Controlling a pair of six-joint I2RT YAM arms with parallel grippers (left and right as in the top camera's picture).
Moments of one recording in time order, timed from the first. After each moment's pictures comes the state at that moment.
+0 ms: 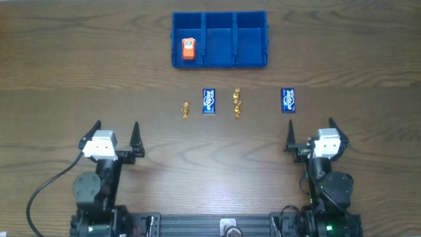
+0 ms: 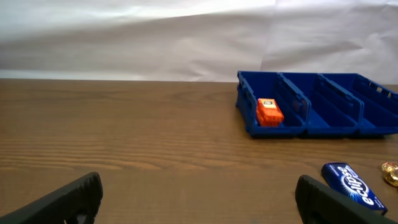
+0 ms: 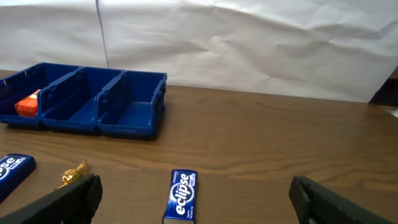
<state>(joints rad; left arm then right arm) 0.01 0.01 0.02 -0.11 0.10 -0.04 0.07 0.01 0.01 -0.07 0.05 -0.07</state>
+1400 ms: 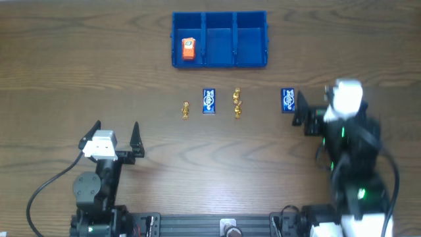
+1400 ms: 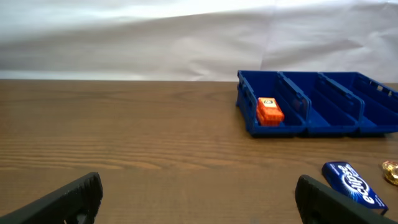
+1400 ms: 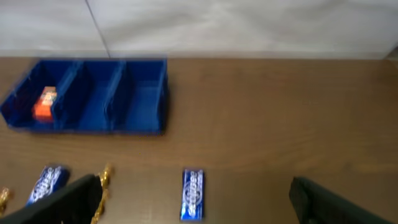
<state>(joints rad) 0.01 0.01 0.02 -0.11 0.10 -0.03 0.07 0.77 0.81 -0.51 0.05 0.03</state>
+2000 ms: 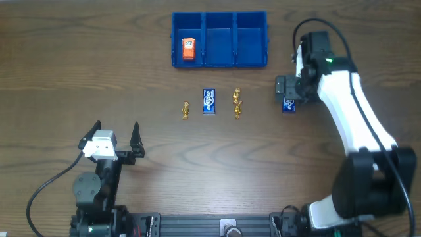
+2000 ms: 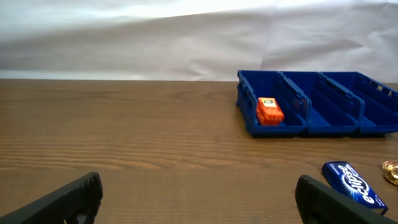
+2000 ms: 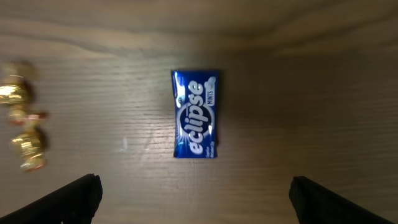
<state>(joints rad) 0.01 0.01 0.02 -0.11 0.10 -0.03 0.07 1.71 1.27 -0.92 0.03 0.10</state>
